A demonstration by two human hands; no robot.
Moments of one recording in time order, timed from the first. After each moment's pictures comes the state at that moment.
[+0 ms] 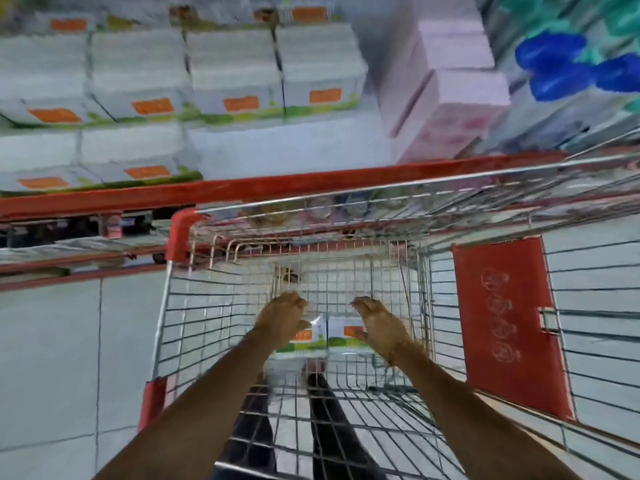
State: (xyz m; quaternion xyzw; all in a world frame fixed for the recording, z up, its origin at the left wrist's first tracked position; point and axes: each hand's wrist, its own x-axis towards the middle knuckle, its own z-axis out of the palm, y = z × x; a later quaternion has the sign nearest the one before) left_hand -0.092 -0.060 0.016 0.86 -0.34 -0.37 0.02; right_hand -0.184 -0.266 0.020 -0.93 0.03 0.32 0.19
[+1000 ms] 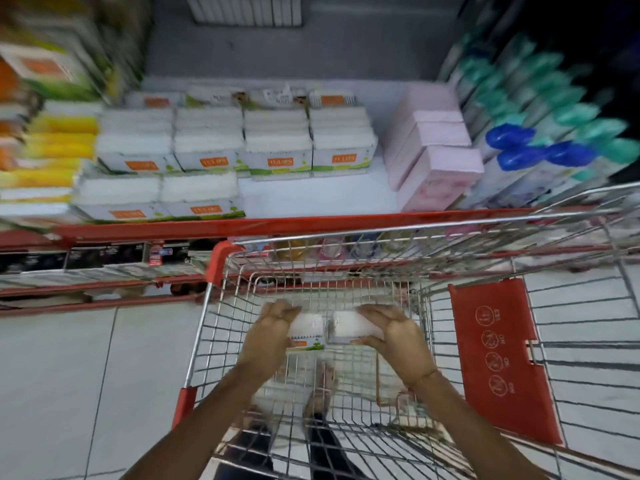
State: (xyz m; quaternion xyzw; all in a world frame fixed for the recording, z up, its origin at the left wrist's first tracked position) left_hand -0.091 -0.024 0.127 0.93 -0.21 -0.25 0.19; right_hand -0.160 -0.250 0.145 -0.98 0.01 0.06 0.19
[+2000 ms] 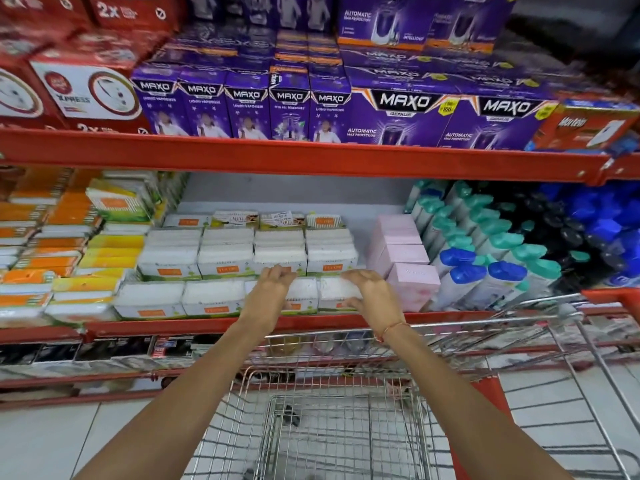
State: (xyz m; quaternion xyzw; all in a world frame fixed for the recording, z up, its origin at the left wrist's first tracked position) left_hand 0.067 -0.069 0.255 0.96 -0.24 -0.05 0.14; right_hand 0.011 -0.269 0.277 -0.98 0.00 -0.01 0.19
